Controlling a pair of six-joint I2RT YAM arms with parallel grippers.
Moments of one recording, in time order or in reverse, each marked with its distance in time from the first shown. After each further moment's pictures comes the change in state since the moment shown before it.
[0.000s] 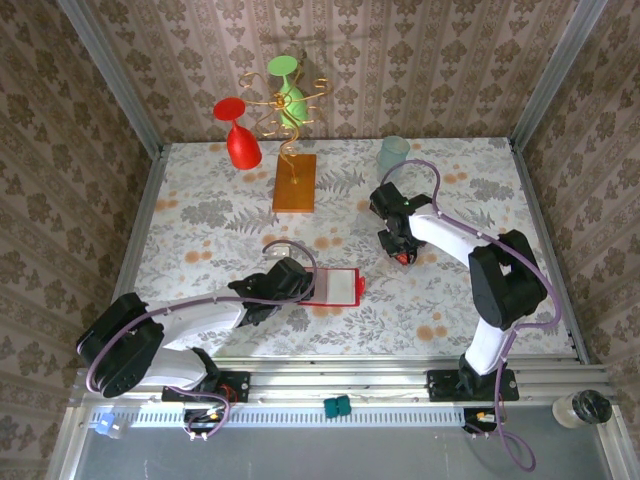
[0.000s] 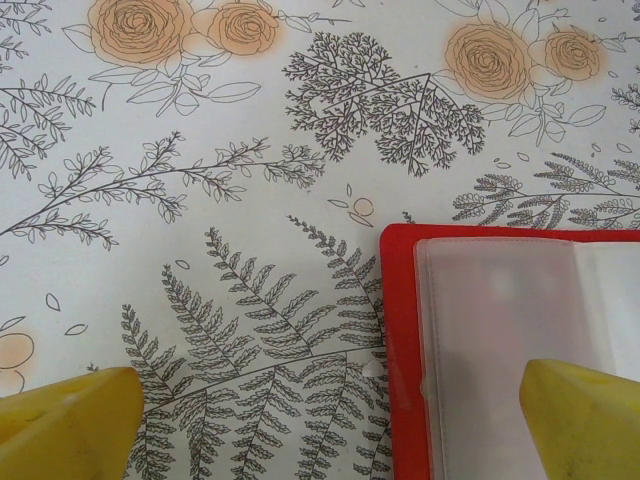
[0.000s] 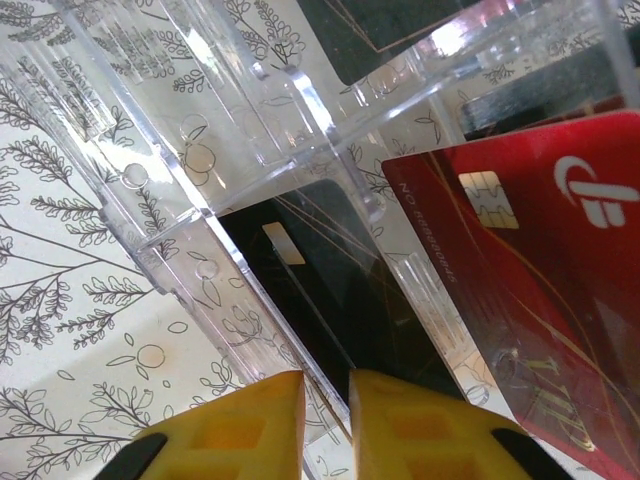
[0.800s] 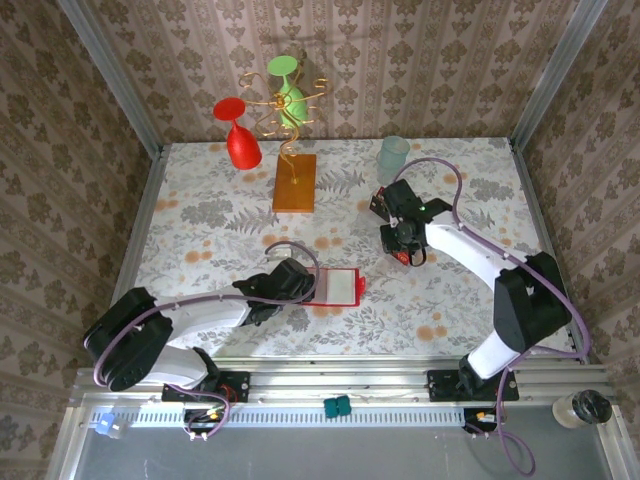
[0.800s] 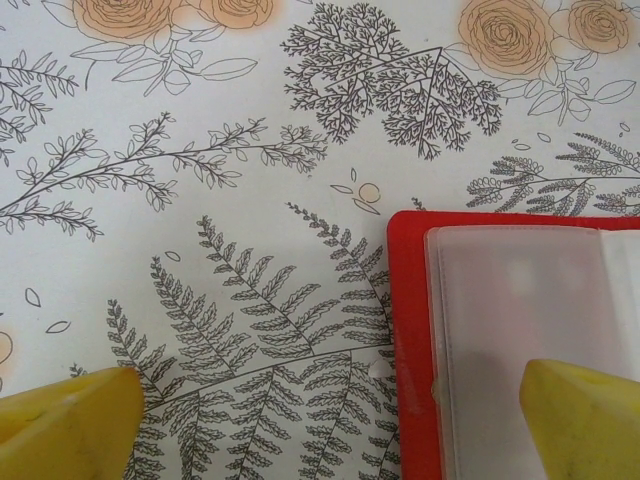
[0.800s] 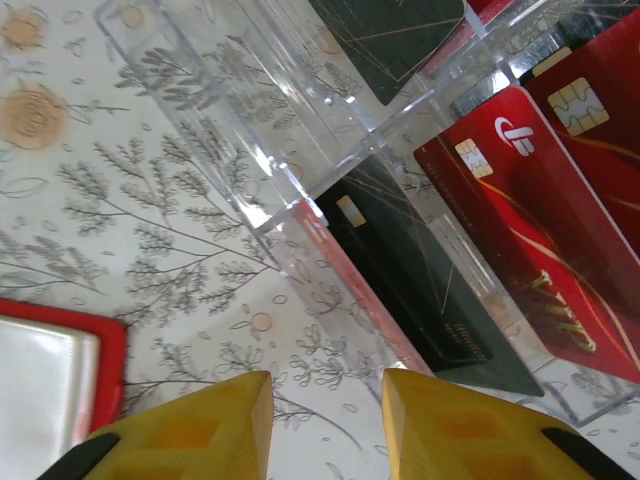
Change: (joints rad) left arm 0.000 0.047 0.000 0.018 0.004 0.000; right arm 0.000 -0.161 -0.060 0.041 -0.115 0.102
